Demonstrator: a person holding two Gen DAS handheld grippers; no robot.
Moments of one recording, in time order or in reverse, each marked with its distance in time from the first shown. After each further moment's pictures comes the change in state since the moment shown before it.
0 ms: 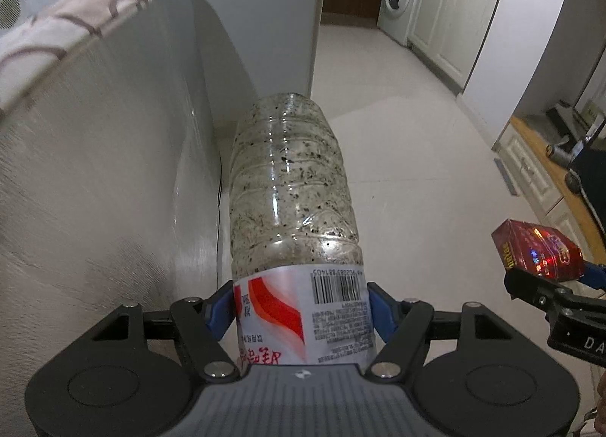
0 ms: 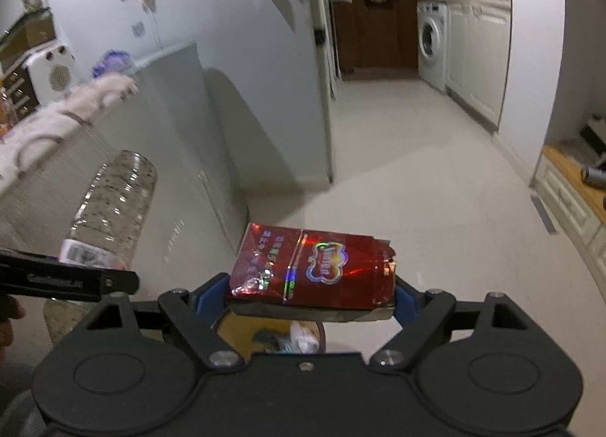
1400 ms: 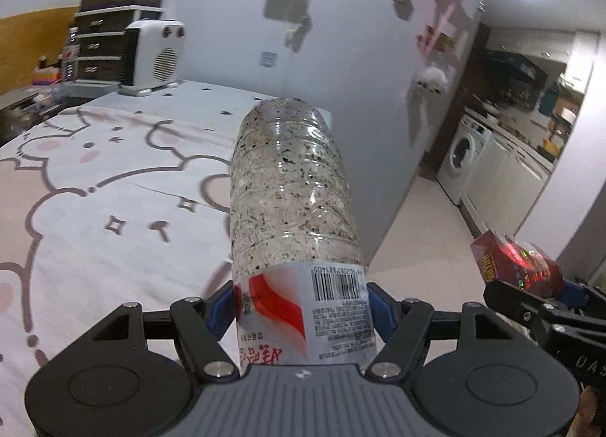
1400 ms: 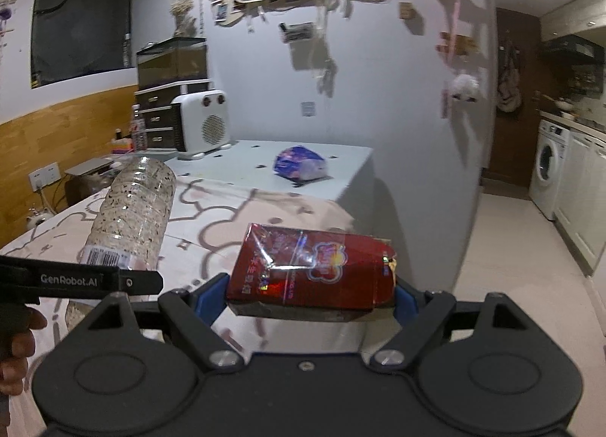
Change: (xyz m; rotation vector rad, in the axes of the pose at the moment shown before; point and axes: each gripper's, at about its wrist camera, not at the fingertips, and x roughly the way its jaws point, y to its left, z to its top) left arm -0.247 0.190 0.038 -0.299 -0.384 0.064; right arm -0.122 0.256 0.143 -0.275 -0.265 0.264
